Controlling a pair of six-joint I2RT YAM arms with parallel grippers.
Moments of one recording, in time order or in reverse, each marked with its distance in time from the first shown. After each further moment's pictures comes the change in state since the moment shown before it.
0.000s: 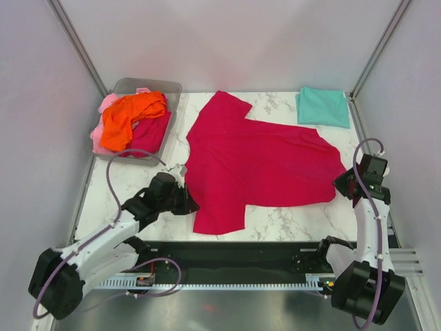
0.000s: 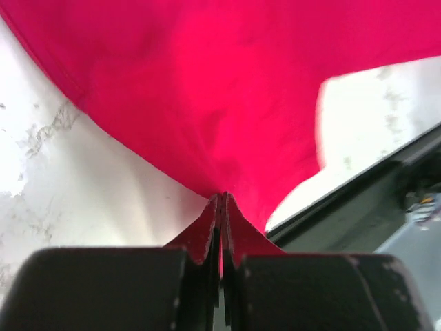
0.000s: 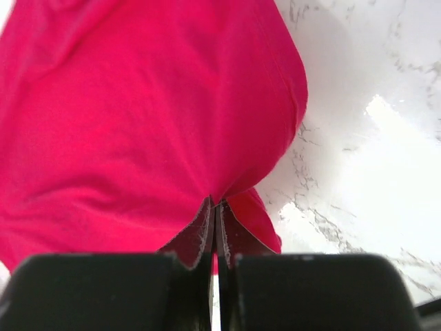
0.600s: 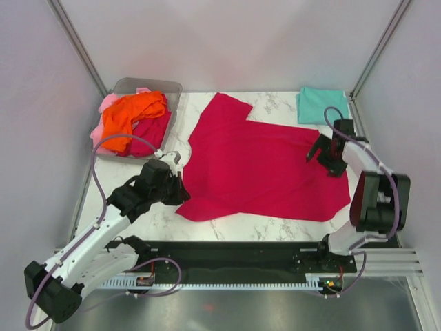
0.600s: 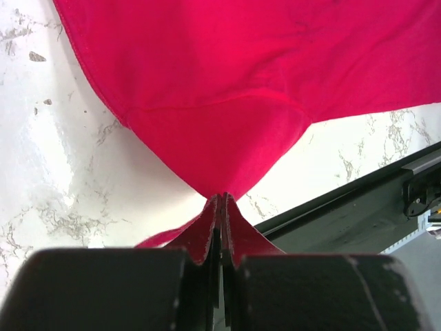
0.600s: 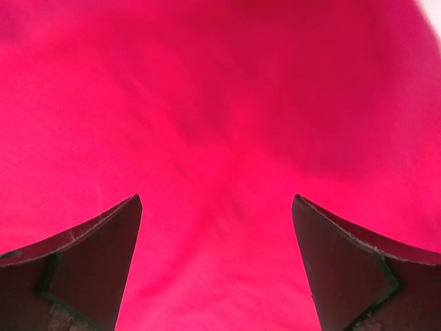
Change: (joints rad) left arm 0.006 -0.084 0.324 -0.396 -0.133 0.083; right arm 0.219 0.719 0.448 0.002 0.065 -0.139
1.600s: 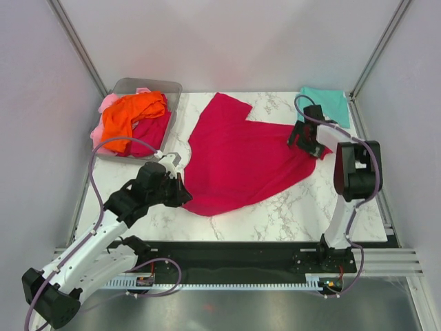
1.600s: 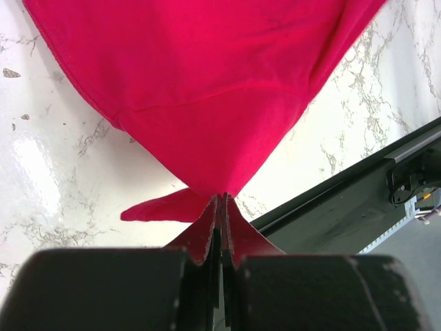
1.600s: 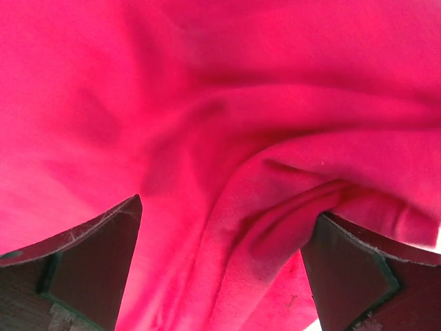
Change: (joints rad) left arm 0.002 -0.060 -0.034 0.041 0.060 0.027; right arm 0.175 0.250 0.137 0.115 0.174 0.040
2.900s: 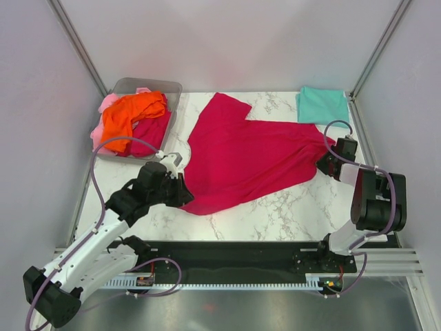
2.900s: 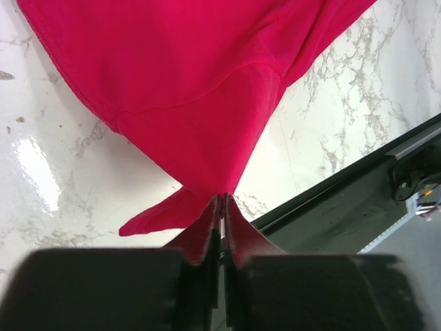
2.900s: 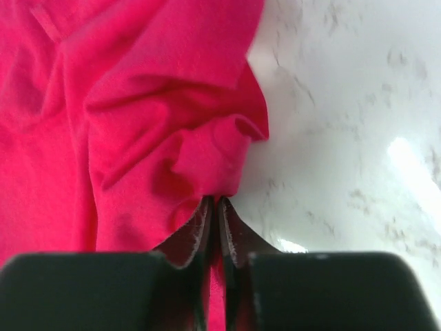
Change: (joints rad) left arm 0.004 0.011 -0.009 0.014 0.018 0.008; right arm -0.231 -0.261 -0.528 0.615 -0.231 0.078
